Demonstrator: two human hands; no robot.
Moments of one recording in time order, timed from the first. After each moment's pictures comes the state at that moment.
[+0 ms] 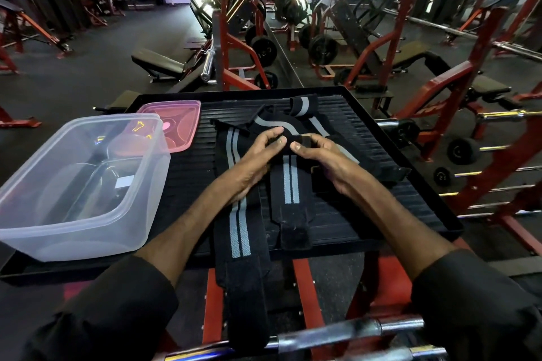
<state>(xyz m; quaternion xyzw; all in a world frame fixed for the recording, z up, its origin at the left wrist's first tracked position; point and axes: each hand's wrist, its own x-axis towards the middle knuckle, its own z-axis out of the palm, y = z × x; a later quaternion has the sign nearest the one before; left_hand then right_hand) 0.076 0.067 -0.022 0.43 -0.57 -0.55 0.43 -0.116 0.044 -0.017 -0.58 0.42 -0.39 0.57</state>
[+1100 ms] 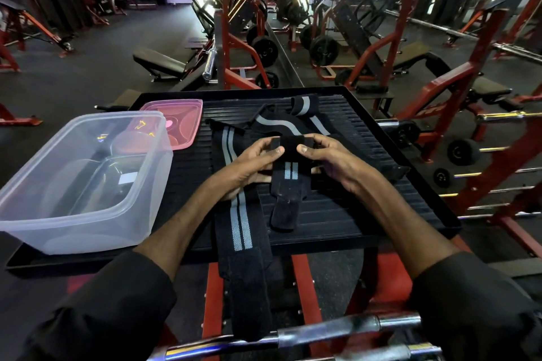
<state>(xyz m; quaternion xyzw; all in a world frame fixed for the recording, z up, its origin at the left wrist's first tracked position) 0.094 0.078 -0.019 0.45 -0.57 -0.58 0.38 -0.130 0.046 -0.014 -0.59 0.41 -0.36 0.60</state>
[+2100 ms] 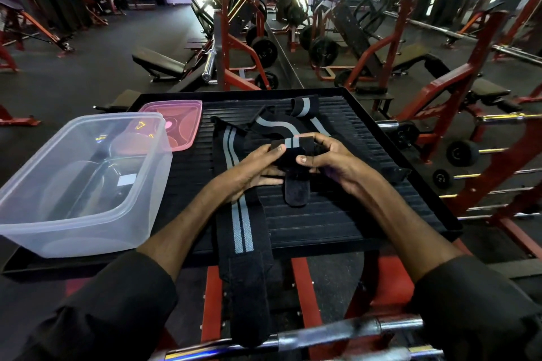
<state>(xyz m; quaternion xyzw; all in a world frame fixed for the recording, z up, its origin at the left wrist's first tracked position) 0.092 0.069 -0.027 0.43 -0.55 -0.62 0.36 -0.129 0.047 -0.015 -0.58 0.39 -0.38 0.61</state>
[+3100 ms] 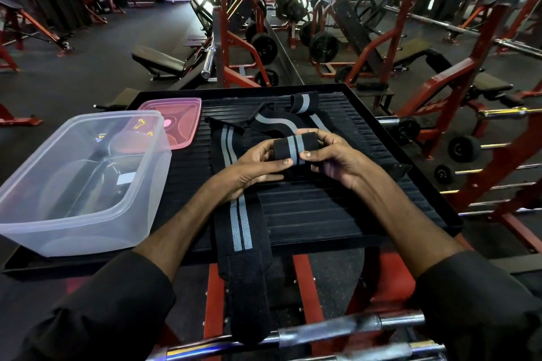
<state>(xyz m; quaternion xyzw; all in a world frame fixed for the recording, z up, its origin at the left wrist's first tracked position) 0.091 0.075 -0.027 0.41 -0.57 -0.61 0.37 -0.130 0.040 -0.015 -0.51 0.37 -0.39 0.67</state>
